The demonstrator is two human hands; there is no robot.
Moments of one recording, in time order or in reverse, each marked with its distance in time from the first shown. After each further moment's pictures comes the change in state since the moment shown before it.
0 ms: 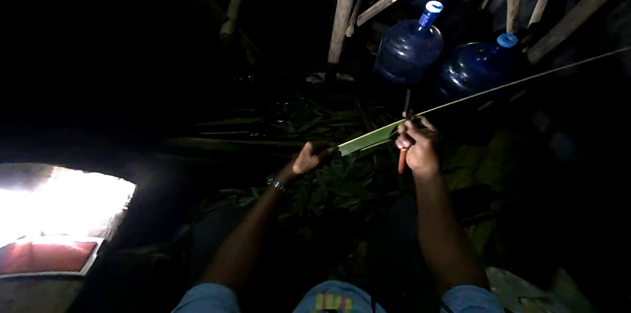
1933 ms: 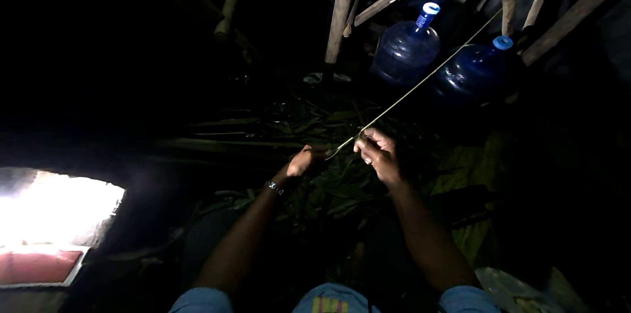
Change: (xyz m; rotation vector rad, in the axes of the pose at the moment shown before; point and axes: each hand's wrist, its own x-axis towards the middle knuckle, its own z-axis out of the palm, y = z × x) left_hand -0.007 0.028 0.005 -0.400 -0.019 -0.328; right_hand -0.022 0.030 0.041 -0.214 -0.308 0.006
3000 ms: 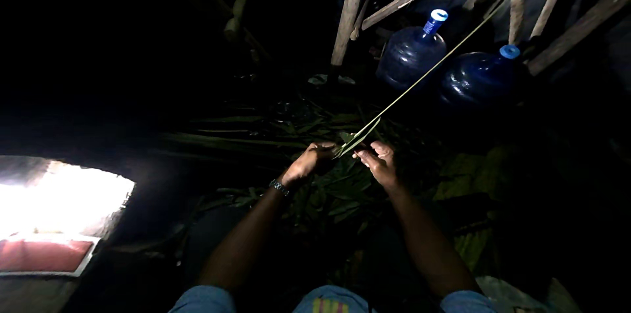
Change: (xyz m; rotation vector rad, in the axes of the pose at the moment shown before) left_hand 0.004 -0.007 -0.002 -0.044 -0.044 0.199; right_hand 0.000 0.018 0.006 -0.174 -0.055 -0.259
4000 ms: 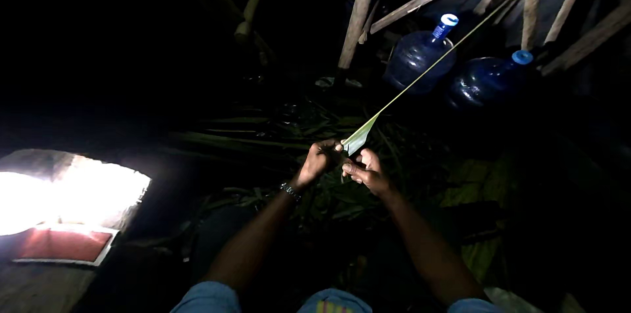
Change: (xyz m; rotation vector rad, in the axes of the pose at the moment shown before) left_hand 0.006 -0.013 0.005 0.058 0.260 0.188; right_hand -0.005 -0.021 0.028 0.235 -0.192 0.473
